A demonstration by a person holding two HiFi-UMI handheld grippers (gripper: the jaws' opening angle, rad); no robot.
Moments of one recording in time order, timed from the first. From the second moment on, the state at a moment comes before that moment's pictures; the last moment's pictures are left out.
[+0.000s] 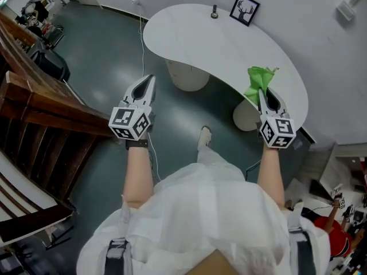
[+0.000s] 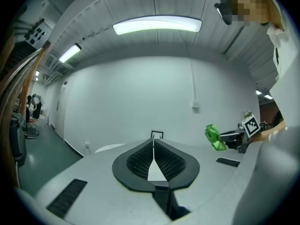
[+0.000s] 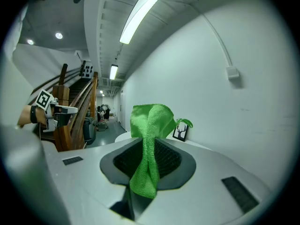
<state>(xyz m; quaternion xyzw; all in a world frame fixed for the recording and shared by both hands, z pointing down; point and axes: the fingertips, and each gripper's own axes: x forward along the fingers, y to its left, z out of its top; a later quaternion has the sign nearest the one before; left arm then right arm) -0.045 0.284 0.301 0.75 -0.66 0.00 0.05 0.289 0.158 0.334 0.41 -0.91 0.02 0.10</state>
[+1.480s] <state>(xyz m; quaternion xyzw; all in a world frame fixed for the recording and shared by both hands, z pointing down) -0.192 -0.143 0.361 0.85 -0.51 0.07 0.08 0.016 -0.179 0.431 0.39 -0.89 0.12 0.19</state>
